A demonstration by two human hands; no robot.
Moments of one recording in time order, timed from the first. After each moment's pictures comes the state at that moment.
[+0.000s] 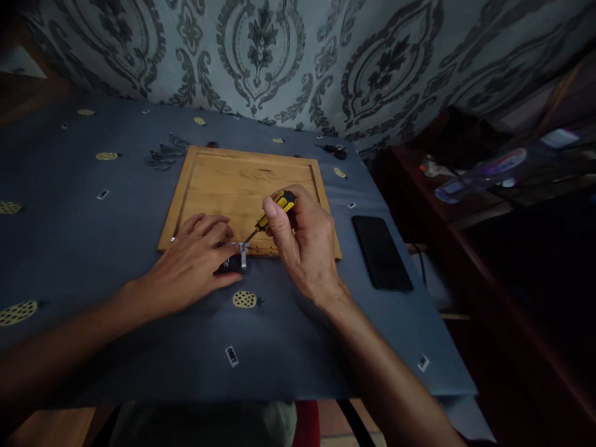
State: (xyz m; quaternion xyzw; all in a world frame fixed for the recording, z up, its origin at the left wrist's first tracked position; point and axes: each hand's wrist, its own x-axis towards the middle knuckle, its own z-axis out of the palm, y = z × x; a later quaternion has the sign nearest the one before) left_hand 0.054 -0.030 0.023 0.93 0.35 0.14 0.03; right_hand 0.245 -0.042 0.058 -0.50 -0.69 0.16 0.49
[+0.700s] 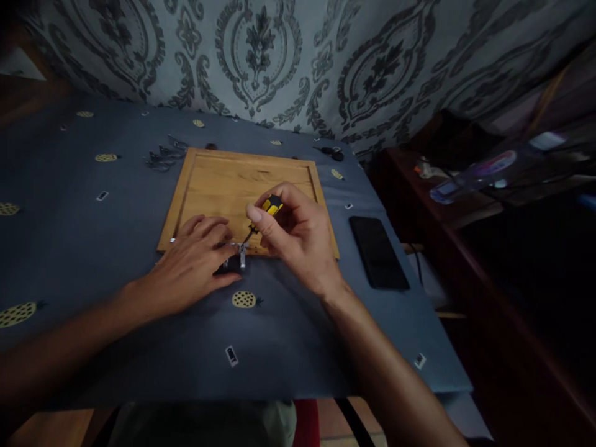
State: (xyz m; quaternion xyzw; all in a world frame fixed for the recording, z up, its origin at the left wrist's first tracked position) left_hand 0.054 -0.031 0.023 0.93 0.35 0.13 0.01; right_hand 0.243 -0.036 0.064 -0.46 -0.66 0.31 0.50
